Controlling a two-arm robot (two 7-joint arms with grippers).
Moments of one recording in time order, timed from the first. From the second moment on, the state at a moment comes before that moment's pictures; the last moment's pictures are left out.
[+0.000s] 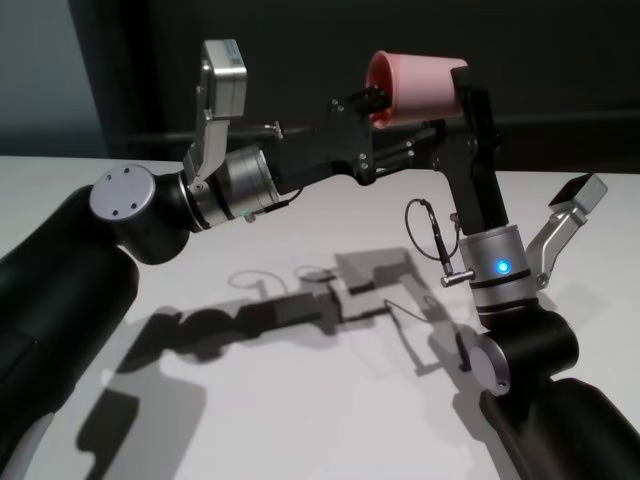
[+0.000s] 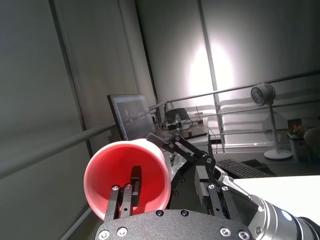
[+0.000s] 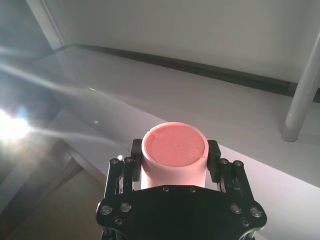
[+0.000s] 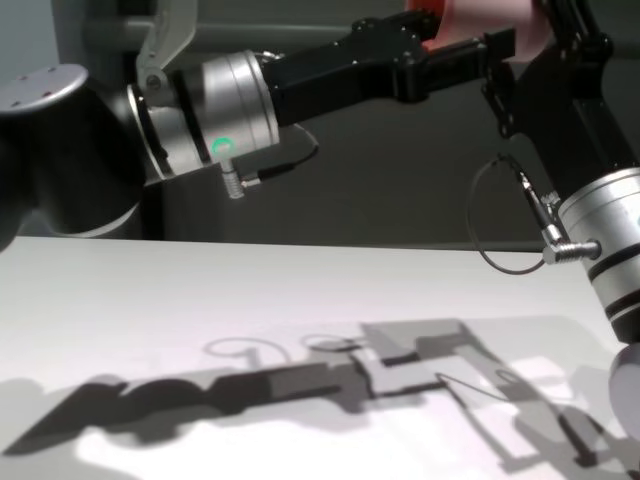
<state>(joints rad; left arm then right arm) -0.75 0.18 0.58 -0.89 -0.58 -0.34 -1.01 0.42 0.01 -0.27 -1.01 1.69 0.19 0.90</state>
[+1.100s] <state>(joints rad) -0.45 0.35 0.49 -1.26 -0.48 -0.20 -0.53 0.42 0.01 -0.27 -1.01 1.69 0.19 0.90</state>
